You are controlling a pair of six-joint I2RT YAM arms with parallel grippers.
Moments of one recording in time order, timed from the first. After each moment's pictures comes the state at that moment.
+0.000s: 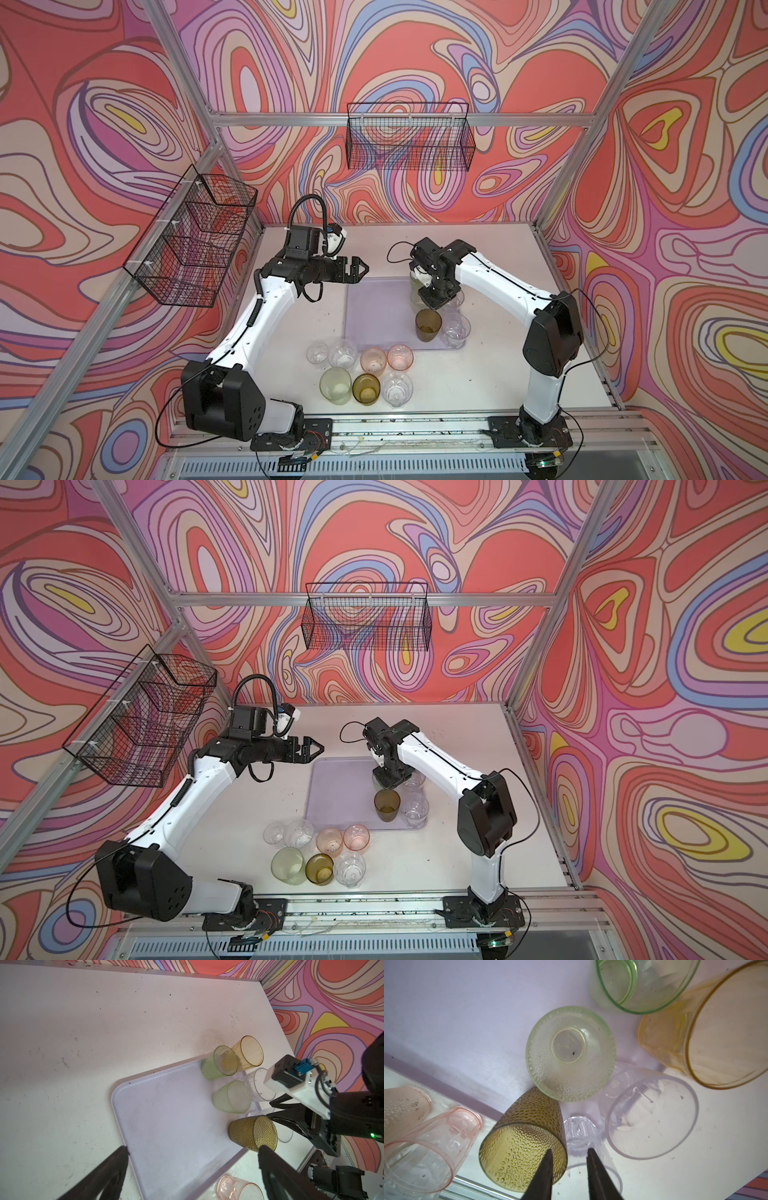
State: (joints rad) left arm -0.19 1.40 1.27 -0.67 0.47 -0.16; right arm 0.64 1.88 1.71 -1.27 0.06 0.06
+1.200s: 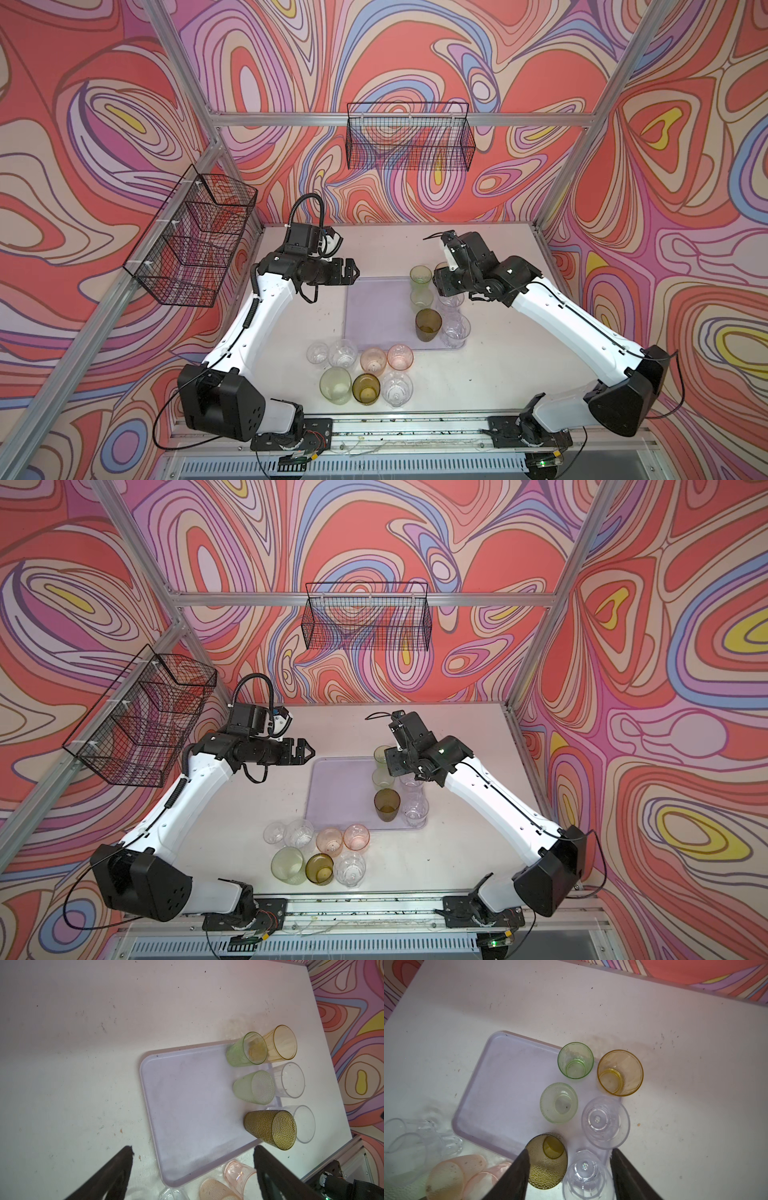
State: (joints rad) left arm -0.20 1.40 1.37 -0.90 0.29 -0.21; right arm 0.64 1.43 1.45 -0.89 0.16 0.29
